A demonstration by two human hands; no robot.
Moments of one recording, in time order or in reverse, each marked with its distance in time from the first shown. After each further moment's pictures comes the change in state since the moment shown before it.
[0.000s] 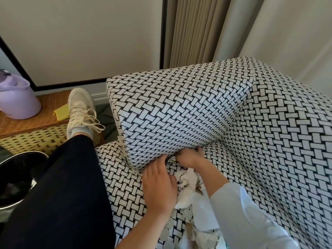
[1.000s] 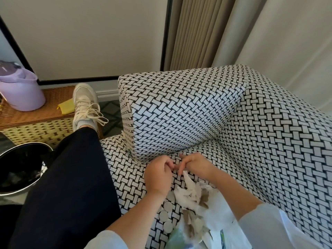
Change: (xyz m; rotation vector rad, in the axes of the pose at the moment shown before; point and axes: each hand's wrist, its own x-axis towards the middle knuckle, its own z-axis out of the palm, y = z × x) left_hand 0.001 -0.003 -0.016 -0.486 -0.012 -0.113; right_hand -0.089 0.012 -0.001 0.707 -0.064 -0.210
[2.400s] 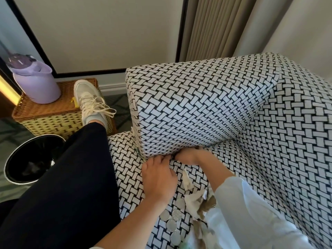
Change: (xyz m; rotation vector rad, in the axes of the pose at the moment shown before) left_hand 0.012 -0.015 -0.009 0.695 -0.085 0.011; right_hand 0.095 -0.019 0.016 -0.920 -0.216 0.150
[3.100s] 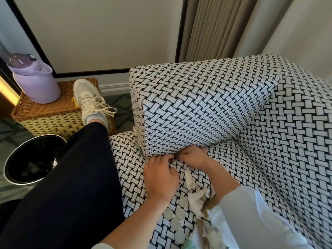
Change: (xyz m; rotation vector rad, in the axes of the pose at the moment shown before) left_hand -0.003 -0.004 -0.003 -0.275 0.056 -0.039; right_hand -0.002 0.011 0.023 0.449 0.332 -0.045
